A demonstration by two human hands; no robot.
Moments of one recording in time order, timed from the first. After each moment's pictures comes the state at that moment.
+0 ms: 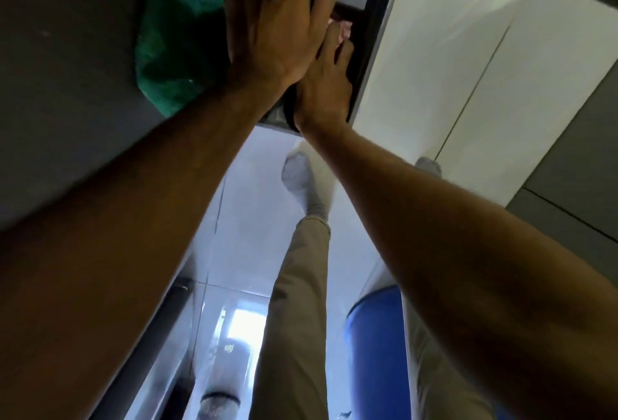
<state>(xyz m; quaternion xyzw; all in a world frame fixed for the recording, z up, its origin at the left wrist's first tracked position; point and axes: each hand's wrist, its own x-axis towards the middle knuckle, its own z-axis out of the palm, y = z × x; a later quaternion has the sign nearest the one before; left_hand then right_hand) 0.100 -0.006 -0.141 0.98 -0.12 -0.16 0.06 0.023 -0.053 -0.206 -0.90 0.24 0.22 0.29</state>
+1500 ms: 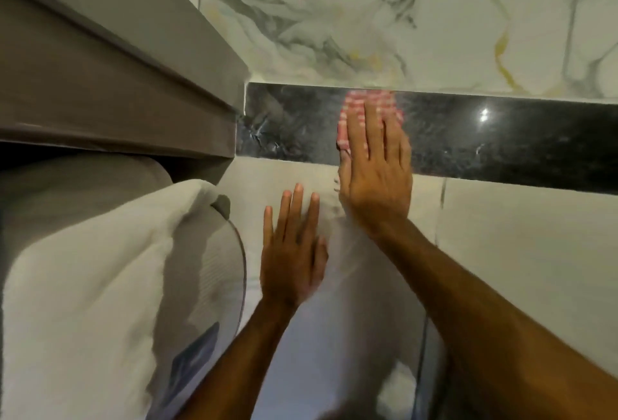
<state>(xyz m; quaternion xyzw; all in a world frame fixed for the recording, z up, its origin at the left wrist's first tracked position) 0.085 -0.291 -0.585 0.96 -0.27 -0.11 0.06 0.132 -0.487 -0.545 -0.96 0.19 0.11 0.18</state>
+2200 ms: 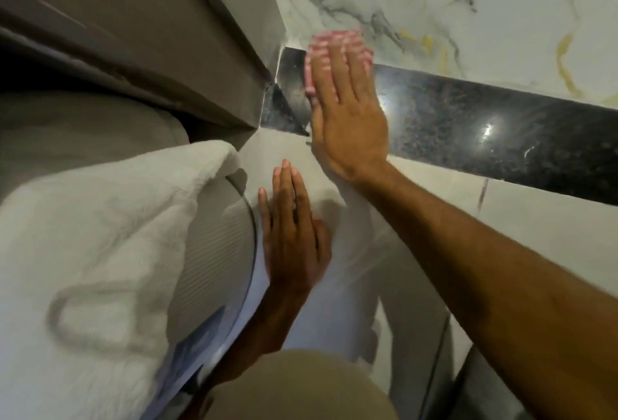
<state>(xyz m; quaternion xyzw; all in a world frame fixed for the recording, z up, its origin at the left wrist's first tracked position) 0.087 -0.290 -0.585 0.99 -0.13 -0.01 0.09 0.215 -0.436 -0.557 -0.99 0.06 0.04 0.15</state>
